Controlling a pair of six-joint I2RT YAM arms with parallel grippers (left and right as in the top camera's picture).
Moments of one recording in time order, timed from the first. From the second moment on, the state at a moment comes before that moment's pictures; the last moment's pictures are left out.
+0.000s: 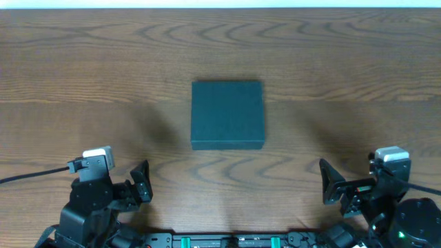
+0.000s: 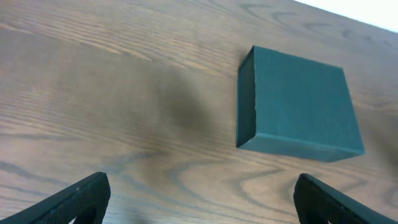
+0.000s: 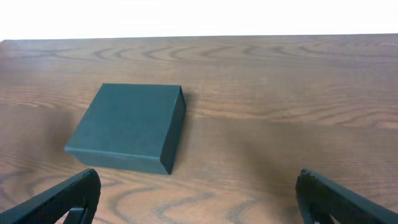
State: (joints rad) left arm -0.47 0.45 0.93 -1.17 -0.25 -0.55; right arm 0.54 0.42 1.04 -1.09 0.28 0.30
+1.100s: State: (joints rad) left arm -0.47 0.45 0.93 -1.18 -0.25 -0.57; right arm 0.48 0.39 1.02 -1.23 0.17 0.30
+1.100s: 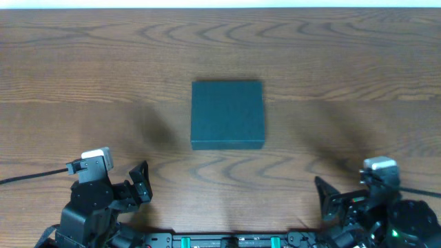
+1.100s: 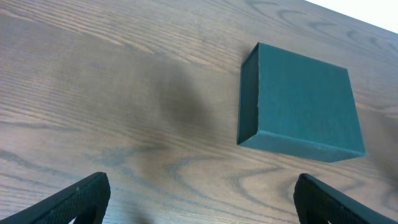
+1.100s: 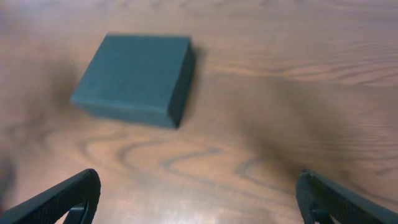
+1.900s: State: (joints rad) left arm -0.47 0.45 0.93 -1.19 -0.25 -0.57; right arm 0.12 0.01 0.38 -1.06 0.11 0.08
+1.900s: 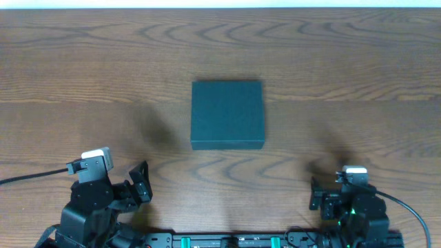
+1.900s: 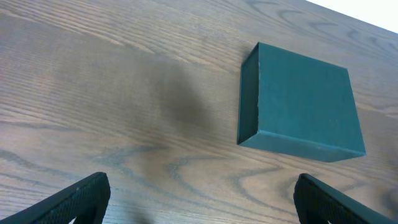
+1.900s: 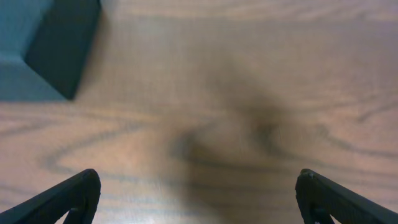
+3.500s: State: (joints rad) left arm -0.14 0.01 0.40 -1.11 -0.05 -0.08; right arm 0.12 0.01 0.37 -1.08 0.11 0.07
